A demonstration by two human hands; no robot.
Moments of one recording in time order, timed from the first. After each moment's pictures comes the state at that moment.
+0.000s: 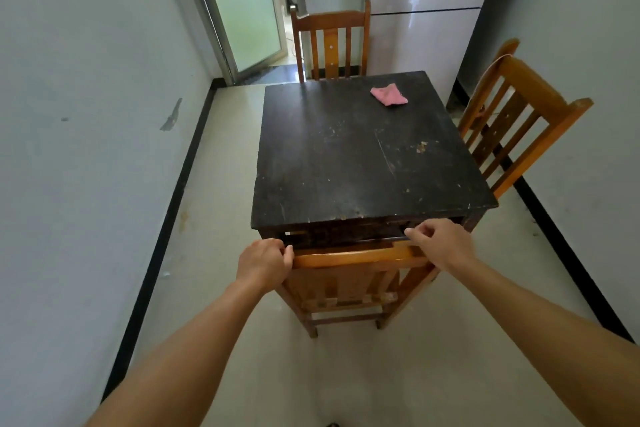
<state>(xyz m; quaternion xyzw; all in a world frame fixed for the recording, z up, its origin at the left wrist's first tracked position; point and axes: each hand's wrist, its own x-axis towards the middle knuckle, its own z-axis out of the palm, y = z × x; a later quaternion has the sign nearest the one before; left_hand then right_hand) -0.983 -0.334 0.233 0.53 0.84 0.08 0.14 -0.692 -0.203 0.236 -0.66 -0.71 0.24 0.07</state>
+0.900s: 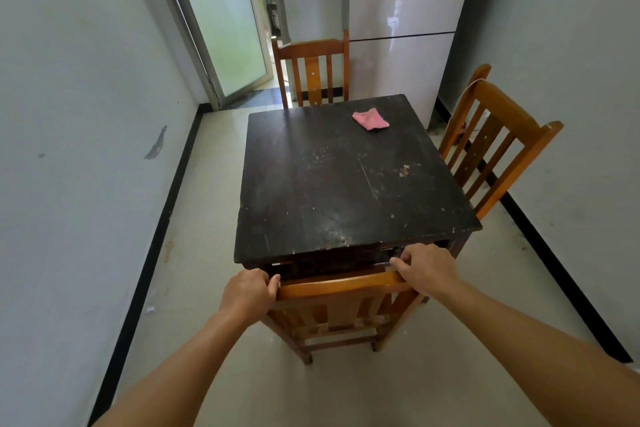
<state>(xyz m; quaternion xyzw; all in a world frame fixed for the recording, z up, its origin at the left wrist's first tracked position) -0.986 -0.310 0.235 0.52 0.84 0.04 0.17 -0.693 -0.185 0.244 -0.62 -0.76 0.17 -0.01</state>
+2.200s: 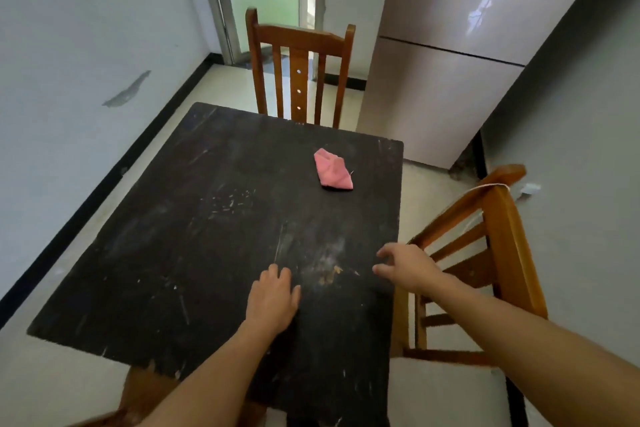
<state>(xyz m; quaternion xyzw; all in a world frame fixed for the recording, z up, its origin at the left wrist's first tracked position) -0.788 0.133 0.150 0.46 0.87 0.04 0.19 -0.611 0.321 0.213 -0.47 -0.82 0.29 -0.15</state>
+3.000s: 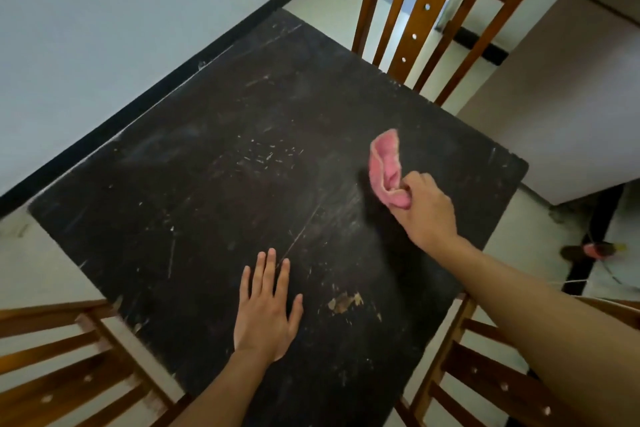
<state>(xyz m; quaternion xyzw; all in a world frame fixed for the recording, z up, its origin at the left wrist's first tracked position) -0.764 0.140 0.043 0.29 0.95 0.01 0.15 -0.772 0.449 0.125 -0.27 -0.94 0.21 0.00</state>
